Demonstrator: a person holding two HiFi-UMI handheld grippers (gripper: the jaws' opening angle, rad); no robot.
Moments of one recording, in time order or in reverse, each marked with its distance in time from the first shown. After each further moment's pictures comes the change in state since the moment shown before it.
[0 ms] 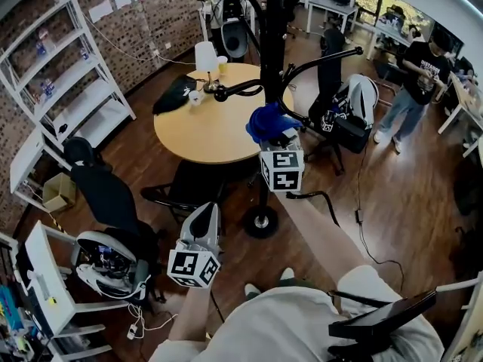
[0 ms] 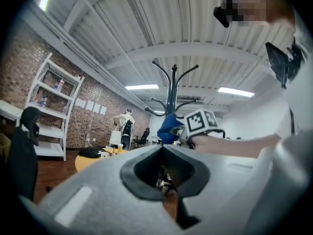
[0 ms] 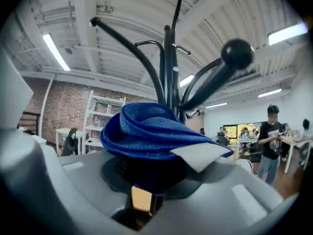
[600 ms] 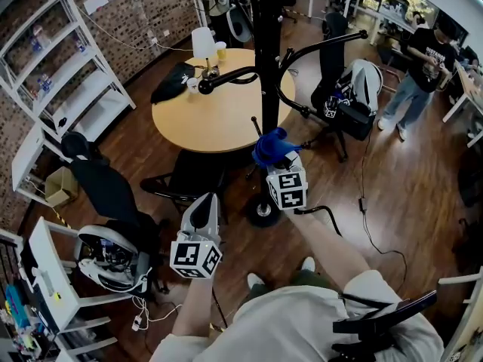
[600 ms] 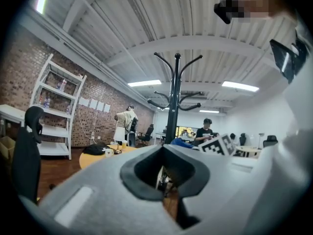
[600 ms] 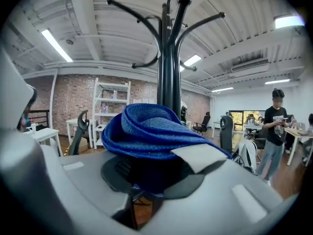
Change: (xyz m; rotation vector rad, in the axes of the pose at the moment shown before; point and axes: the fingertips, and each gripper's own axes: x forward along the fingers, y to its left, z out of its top) left arm 0.018 0.011 -0.028 0.020 0.029 0.043; right arm -0.029 0.004 -0.135 -0.006 0.166 0.090
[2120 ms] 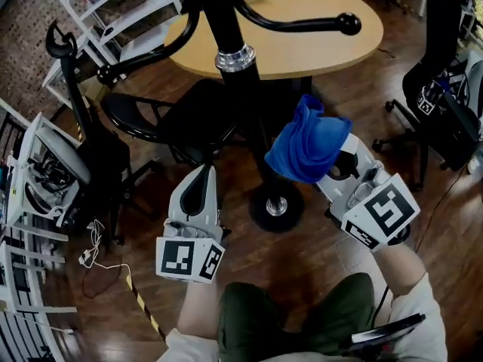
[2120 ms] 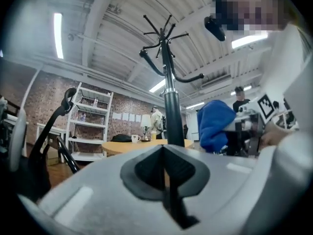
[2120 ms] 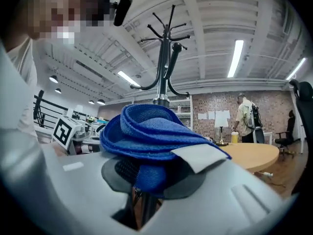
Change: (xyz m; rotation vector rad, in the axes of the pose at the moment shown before) left arm 0.139 0.010 -0.366 0.197 -0.135 0.486; right arm 0.046 -0.063 -0.243 -0.112 -0.357 0.911
